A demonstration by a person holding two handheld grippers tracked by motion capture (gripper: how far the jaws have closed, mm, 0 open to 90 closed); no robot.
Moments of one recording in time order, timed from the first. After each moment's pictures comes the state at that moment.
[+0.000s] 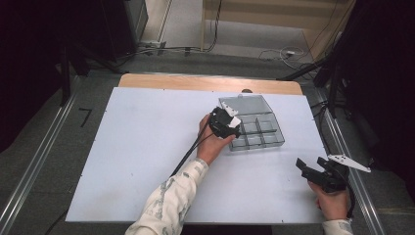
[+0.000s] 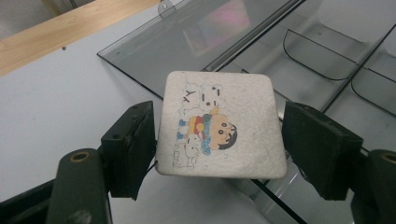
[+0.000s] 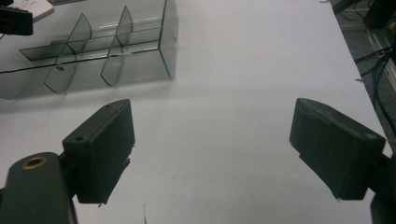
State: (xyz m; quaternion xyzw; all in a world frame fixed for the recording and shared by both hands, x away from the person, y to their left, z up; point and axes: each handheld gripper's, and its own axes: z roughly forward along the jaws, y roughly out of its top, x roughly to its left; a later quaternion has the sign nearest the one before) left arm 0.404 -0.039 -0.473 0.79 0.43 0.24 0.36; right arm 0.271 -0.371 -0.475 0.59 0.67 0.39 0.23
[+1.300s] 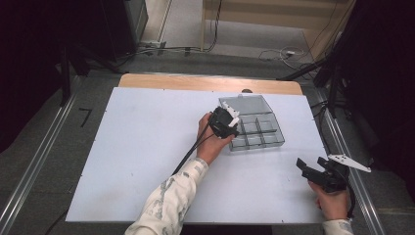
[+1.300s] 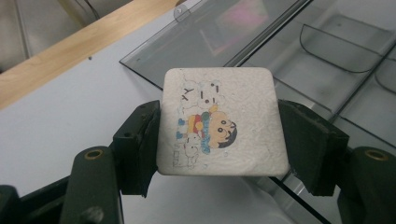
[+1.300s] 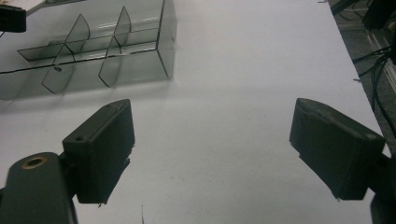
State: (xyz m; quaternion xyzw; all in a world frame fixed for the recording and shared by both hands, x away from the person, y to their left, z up) left arm 0.401 -0.042 -0.468 0.80 0.41 0.29 0.33; right arm 0.271 -0.371 -0.475 0.59 0.67 0.39 0.23
